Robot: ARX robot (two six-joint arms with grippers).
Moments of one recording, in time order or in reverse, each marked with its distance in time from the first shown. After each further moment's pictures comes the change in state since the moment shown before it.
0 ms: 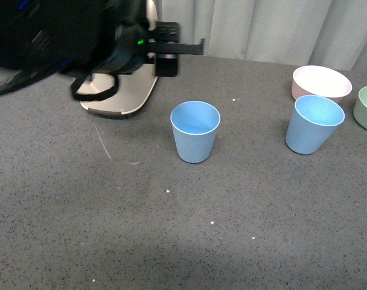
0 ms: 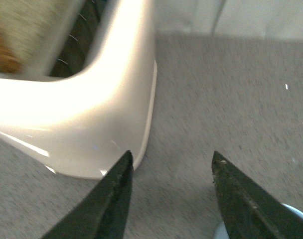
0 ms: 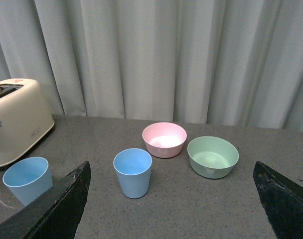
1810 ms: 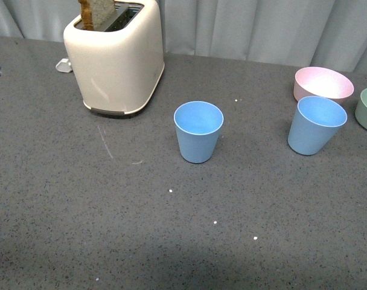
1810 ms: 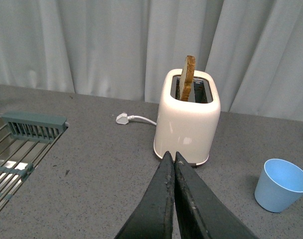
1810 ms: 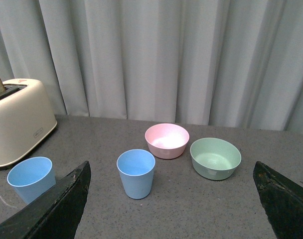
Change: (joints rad) left arm 0.429 -1.513 -1.015 -0.025 0.372 0.161; right arm 0.000 0.000 0.000 0.000 0.000 0.000
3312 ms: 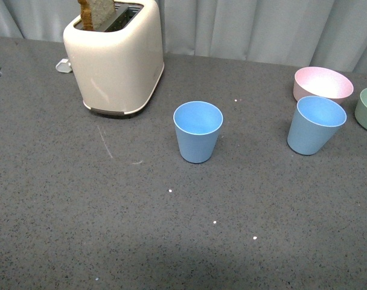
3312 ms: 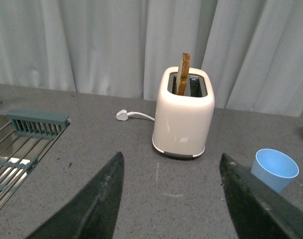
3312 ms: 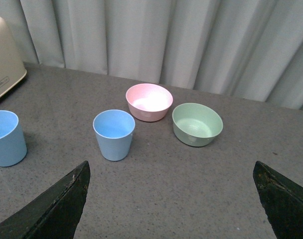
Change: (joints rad) left arm 0.000 -0.465 0.000 -0.464 0.000 0.000; right arm 0.003 0.360 0.101 0.052 0.054 -0.116
